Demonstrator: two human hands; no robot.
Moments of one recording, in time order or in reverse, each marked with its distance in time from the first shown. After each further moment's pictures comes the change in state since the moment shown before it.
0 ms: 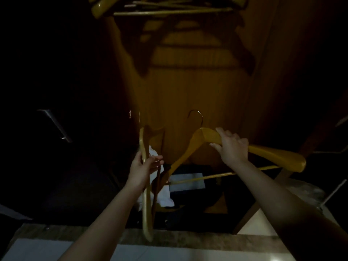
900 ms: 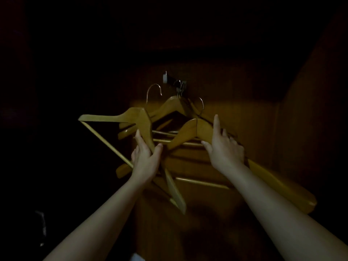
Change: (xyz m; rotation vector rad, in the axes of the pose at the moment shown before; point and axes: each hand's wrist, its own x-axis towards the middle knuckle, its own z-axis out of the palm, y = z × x) left_hand 0.100 0.292 0.098 0.391 0.438 0.779; right_hand 0.185 -0.058 -0.261 0.162 0.437 -0.239
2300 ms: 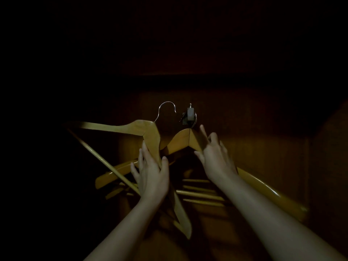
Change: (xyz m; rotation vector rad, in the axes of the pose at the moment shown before) left_hand 0.181 -0.045 0.033 0.095 0.102 0.082; right_hand 0.170 -0.071 0.076 0.048 0.171 -0.083
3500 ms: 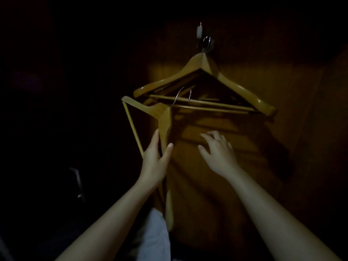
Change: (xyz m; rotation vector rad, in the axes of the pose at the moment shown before) left_hand -0.241 -0.001 -0.108 -0.224 -0.216 -0.041; right_hand -0.232 0.002 -0.028 0.181 -0.461 -0.039
